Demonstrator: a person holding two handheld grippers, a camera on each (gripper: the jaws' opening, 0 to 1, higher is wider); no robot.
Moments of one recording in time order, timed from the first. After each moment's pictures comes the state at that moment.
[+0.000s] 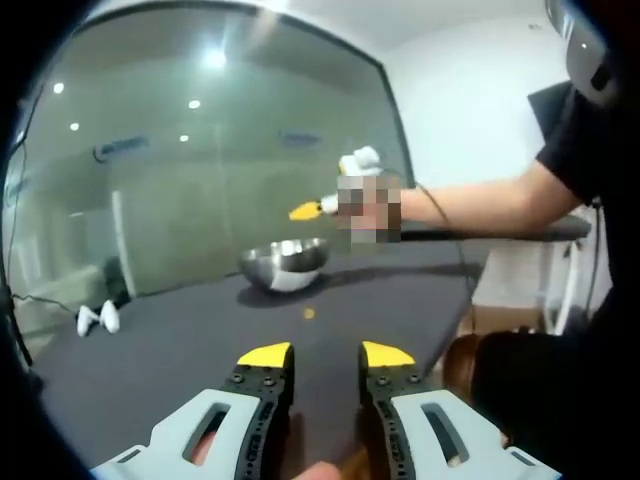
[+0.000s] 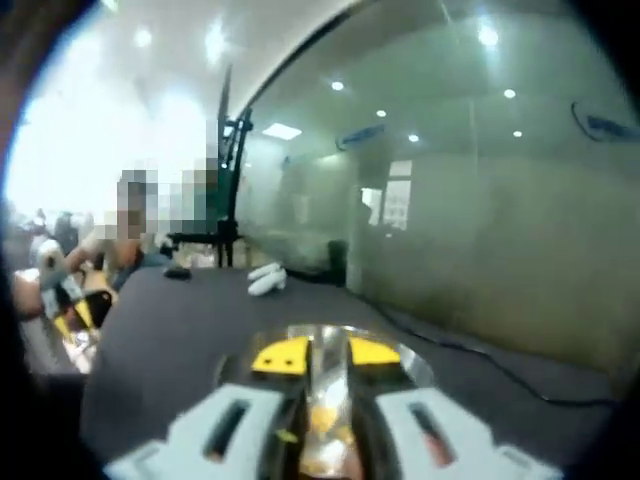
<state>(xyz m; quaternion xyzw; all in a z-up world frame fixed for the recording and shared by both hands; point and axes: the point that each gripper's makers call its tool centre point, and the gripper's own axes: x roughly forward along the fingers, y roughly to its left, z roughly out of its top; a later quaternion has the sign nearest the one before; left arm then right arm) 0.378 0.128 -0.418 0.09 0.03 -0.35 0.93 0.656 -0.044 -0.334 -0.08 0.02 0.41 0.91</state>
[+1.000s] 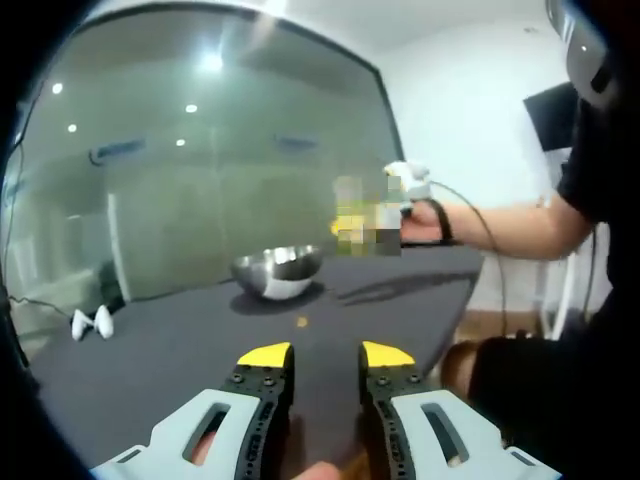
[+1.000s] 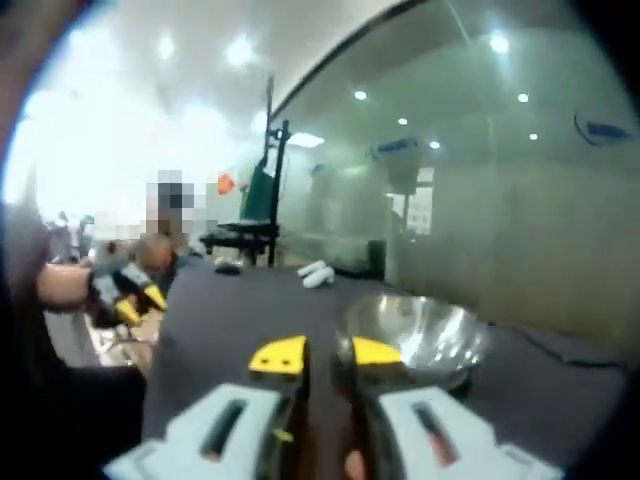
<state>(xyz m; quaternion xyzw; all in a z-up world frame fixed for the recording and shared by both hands) 0.377 0.118 -0.412 0.08 0.02 -0.36 0.93 0.526 -0.054 -0.380 -0.06 0.02 0.46 0.89</state>
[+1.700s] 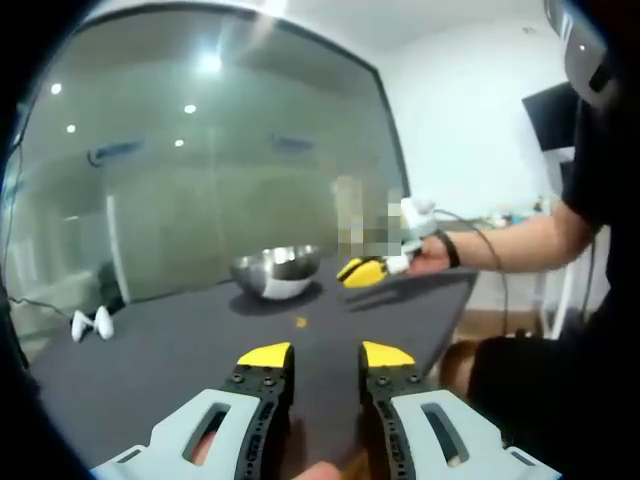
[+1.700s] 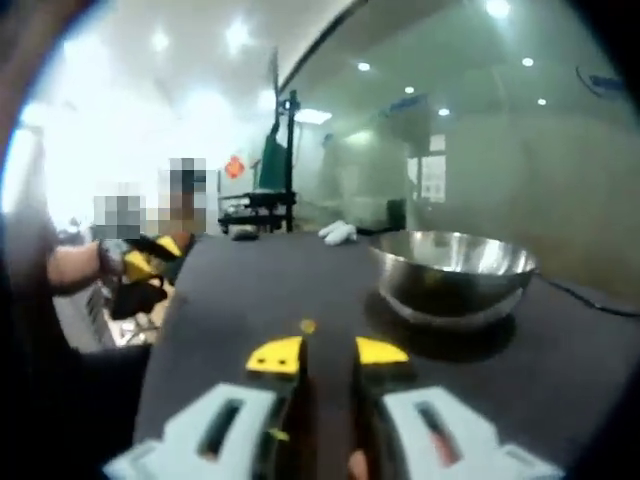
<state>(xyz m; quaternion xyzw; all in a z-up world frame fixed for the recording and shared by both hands) 0.376 0.119 -0.413 0.08 0.02 -0.36 0.93 0.518 -0.026 -0.441 -0.07 0.08 0.50 0.86</state>
